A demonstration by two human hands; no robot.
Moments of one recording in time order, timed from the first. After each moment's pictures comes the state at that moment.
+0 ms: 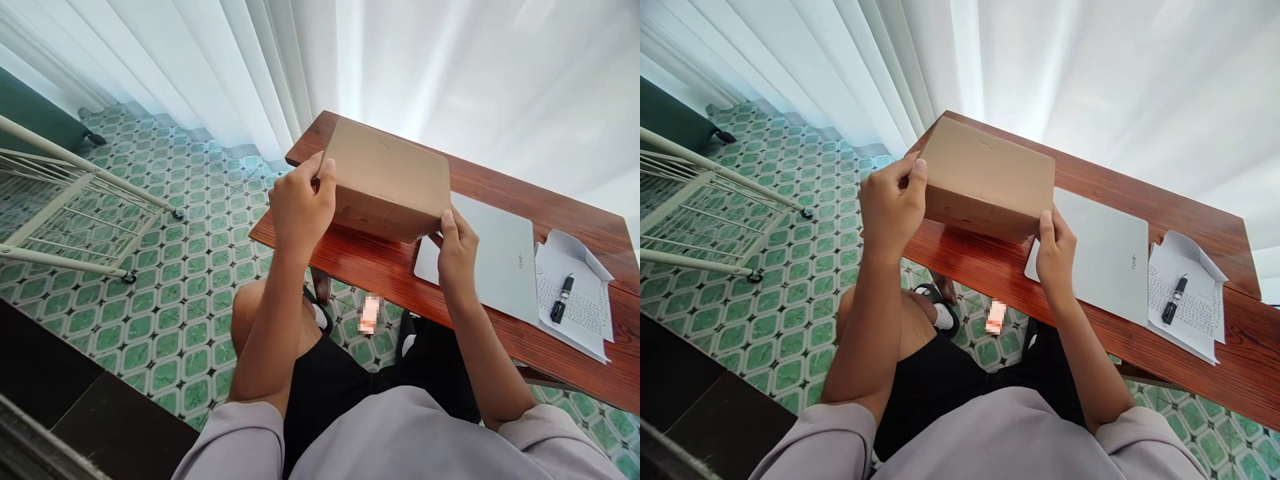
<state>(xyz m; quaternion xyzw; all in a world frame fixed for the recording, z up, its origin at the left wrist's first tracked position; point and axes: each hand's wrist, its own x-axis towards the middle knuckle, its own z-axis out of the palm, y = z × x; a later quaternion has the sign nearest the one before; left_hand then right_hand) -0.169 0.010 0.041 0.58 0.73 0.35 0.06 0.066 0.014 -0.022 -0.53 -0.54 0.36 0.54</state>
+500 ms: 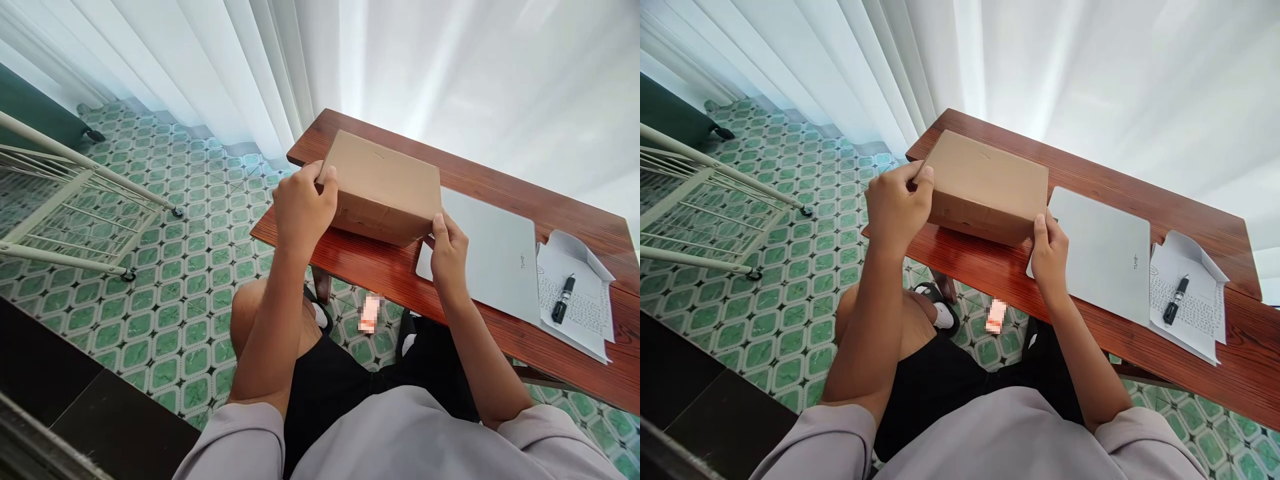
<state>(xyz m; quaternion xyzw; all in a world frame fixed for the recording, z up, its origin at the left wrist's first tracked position) -0.174 0.017 0.029 0.59 0.75 0.30 0.03 0.063 0.018 -0.042 -0.54 -0.56 0.36 0.52</state>
